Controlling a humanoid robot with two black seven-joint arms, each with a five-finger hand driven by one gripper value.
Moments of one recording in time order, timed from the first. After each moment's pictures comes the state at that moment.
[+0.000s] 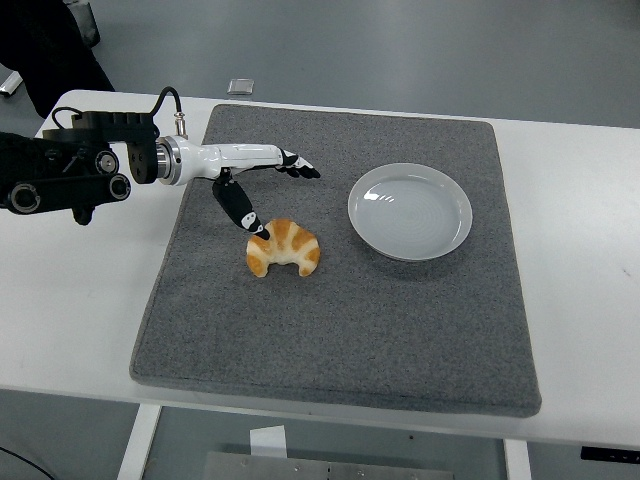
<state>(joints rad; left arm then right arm) -1.43 0.59 0.41 -1.21 0.78 -0.02 -0.32 0.06 0.00 0.07 0.13 0.28 -0.17 -0.02</state>
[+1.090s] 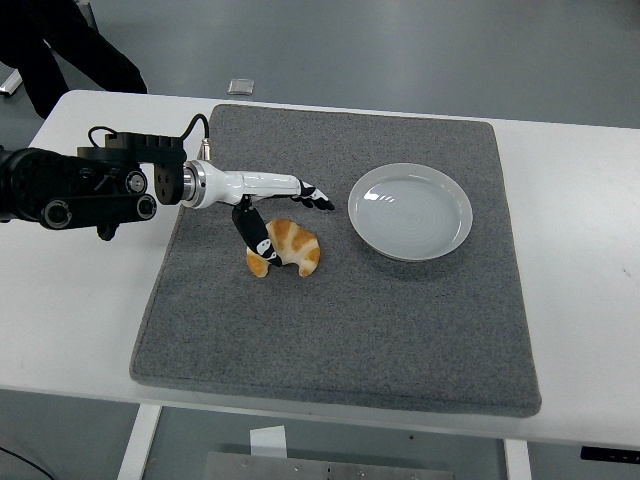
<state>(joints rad) -1.41 0.49 0.46 -1.17 0.78 -0.03 -0.30 0.06 0.00 0.07 0.13 0.28 -0.17 -0.02</state>
